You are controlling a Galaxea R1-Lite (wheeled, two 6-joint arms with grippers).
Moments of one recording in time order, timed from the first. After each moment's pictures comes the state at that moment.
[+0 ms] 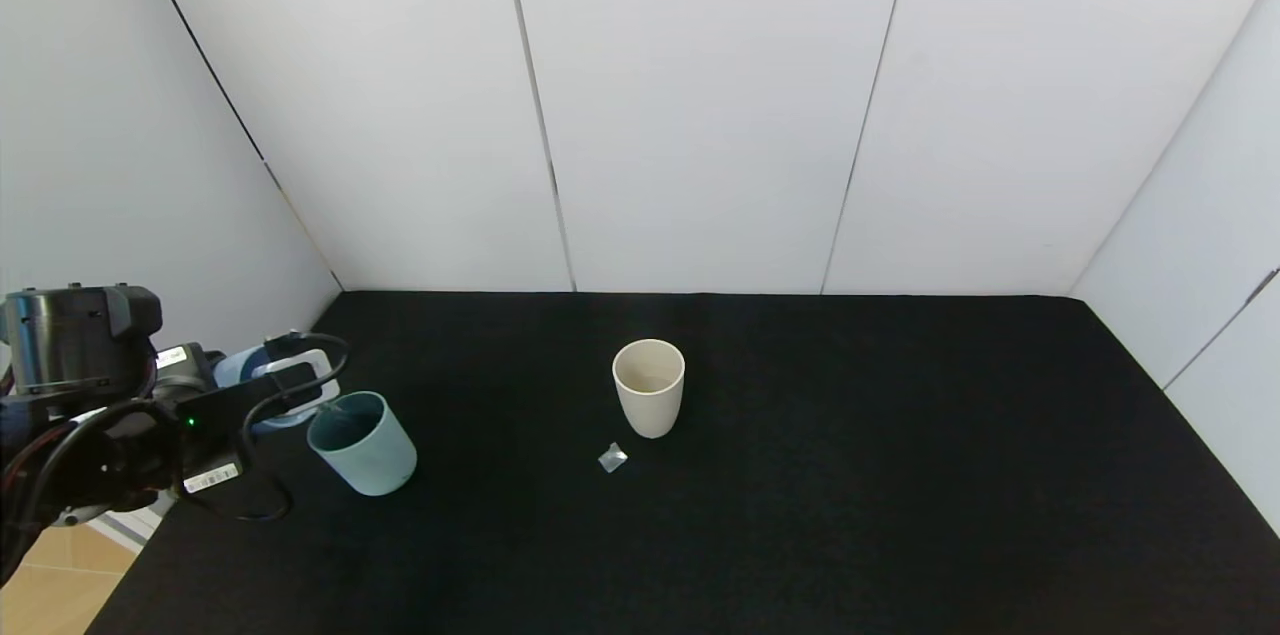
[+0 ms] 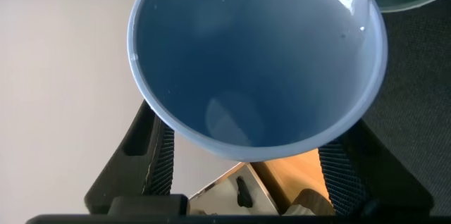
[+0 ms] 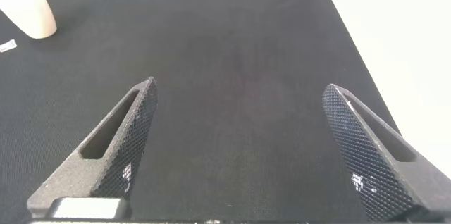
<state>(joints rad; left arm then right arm) 0.14 1.64 -0.64 -0.50 0.29 1.31 0.00 0.00 0.00 0.00 0.00 0.01</state>
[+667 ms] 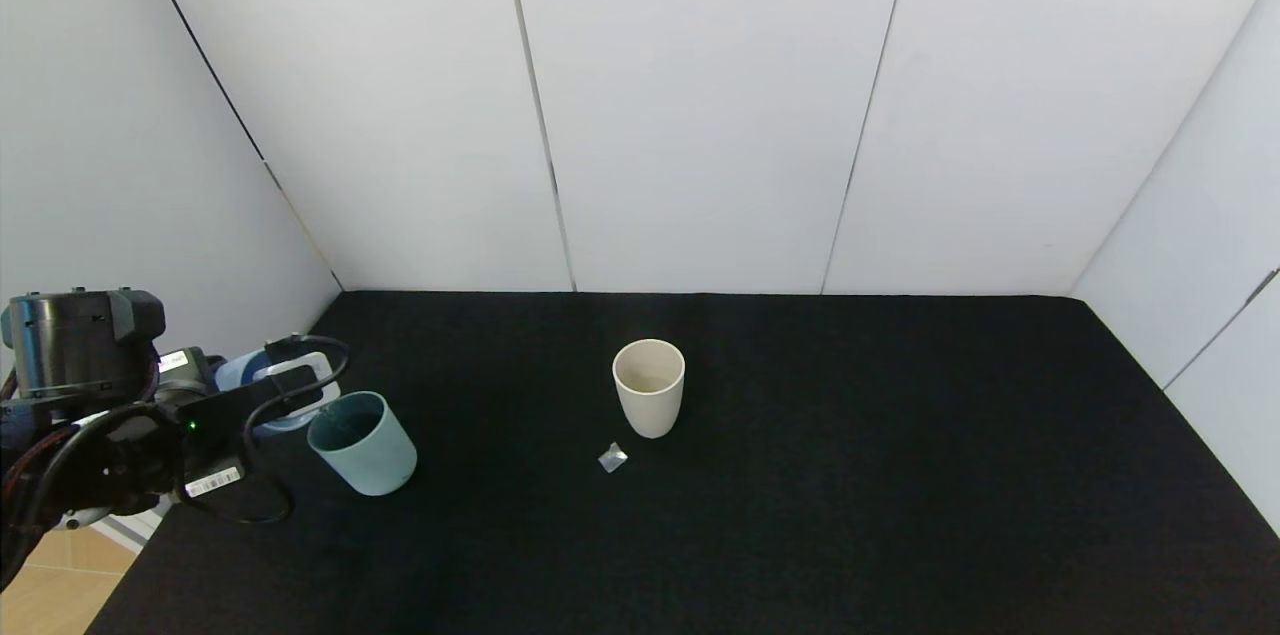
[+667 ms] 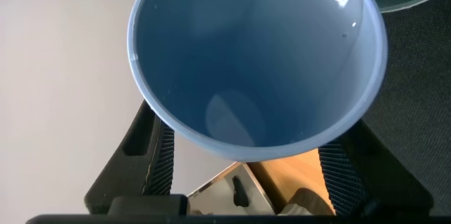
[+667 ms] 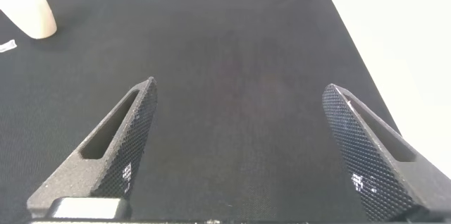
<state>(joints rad) 0.14 1.64 -0.64 -0.50 0.29 1.30 0.00 0.00 0.00 0.00 0.00 0.01</state>
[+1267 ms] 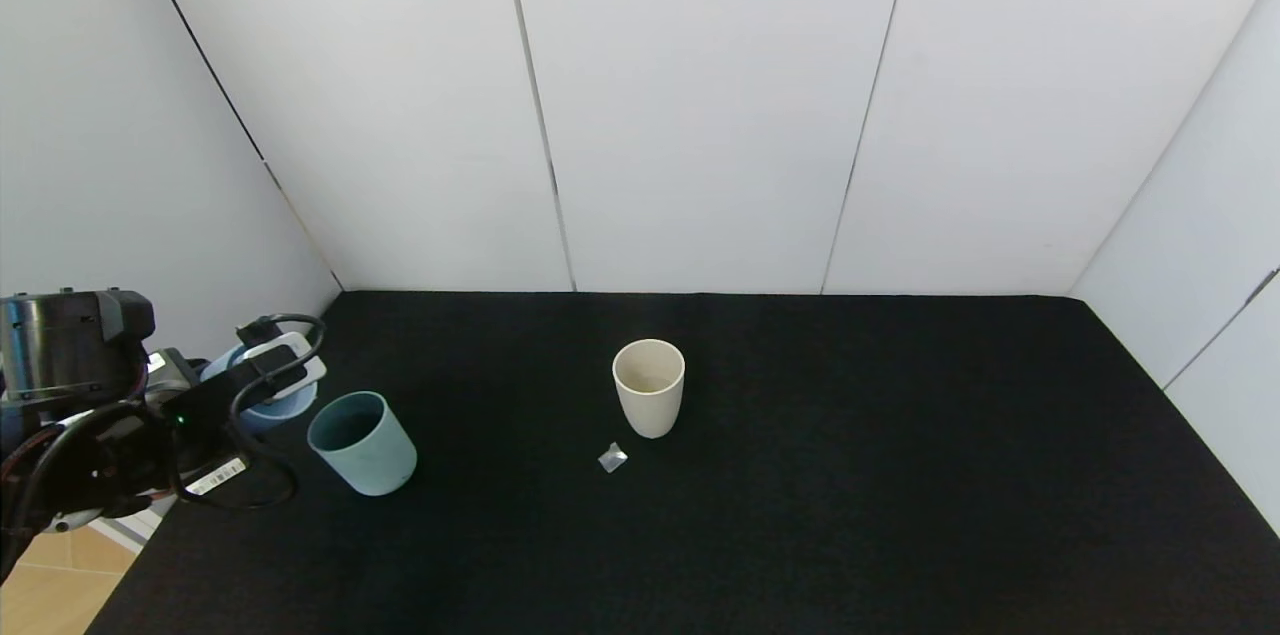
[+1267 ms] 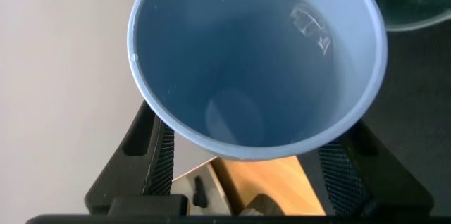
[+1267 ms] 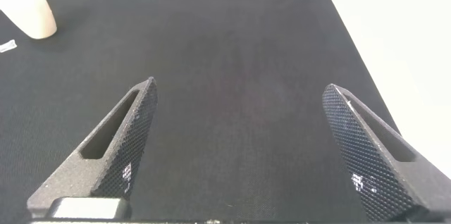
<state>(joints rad) 0.15 1.63 -0.63 -0.50 0.27 1.11 0.00 0.00 0.00 0.00 0.00 0.01</state>
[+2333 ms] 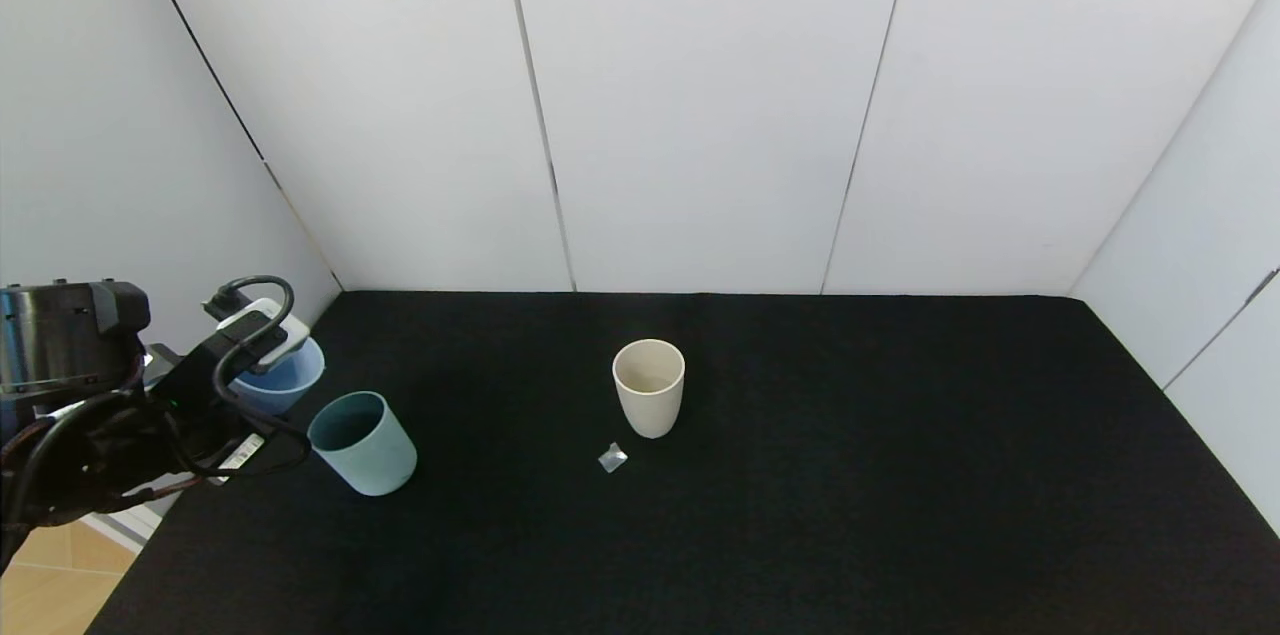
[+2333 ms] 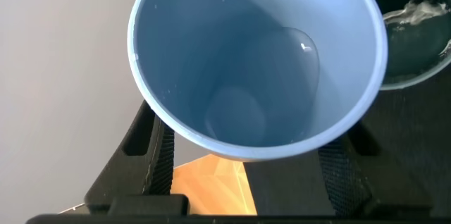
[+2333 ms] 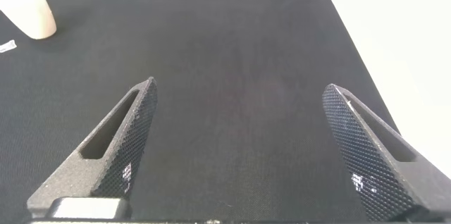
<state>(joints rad) 0.14 1.62 -0.64 -0.50 0.20 0.83 0.00 0.00 0.00 0.00 0.00 0.01</state>
